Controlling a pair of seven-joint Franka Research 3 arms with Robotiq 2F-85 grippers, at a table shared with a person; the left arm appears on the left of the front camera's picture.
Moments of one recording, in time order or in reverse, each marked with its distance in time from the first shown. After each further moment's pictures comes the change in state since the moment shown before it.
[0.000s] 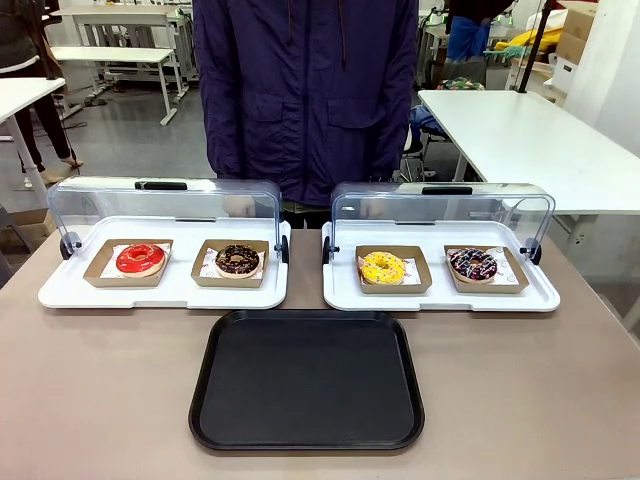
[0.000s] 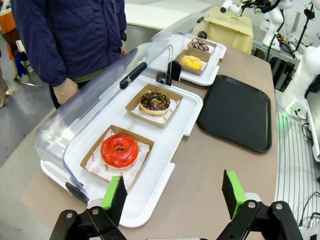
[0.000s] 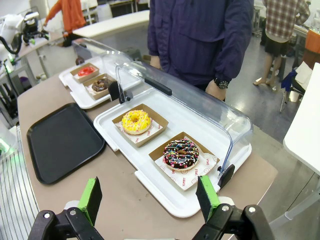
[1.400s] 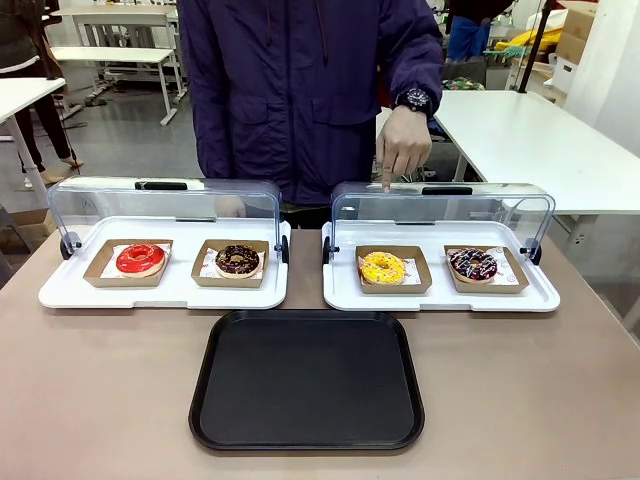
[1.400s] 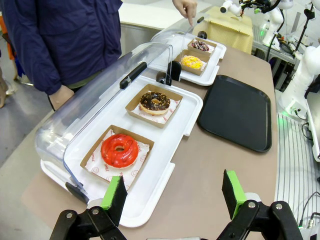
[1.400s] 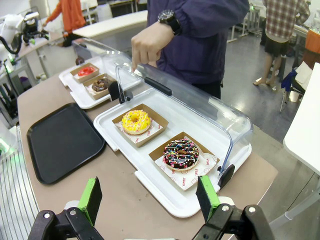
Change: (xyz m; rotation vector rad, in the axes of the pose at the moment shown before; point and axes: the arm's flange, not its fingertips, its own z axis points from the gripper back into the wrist) left arm 0.000 0.000 0.000 0.000 0.000 0.000; right arm 0.000 0.000 0.000 0.000 0.000 0.000
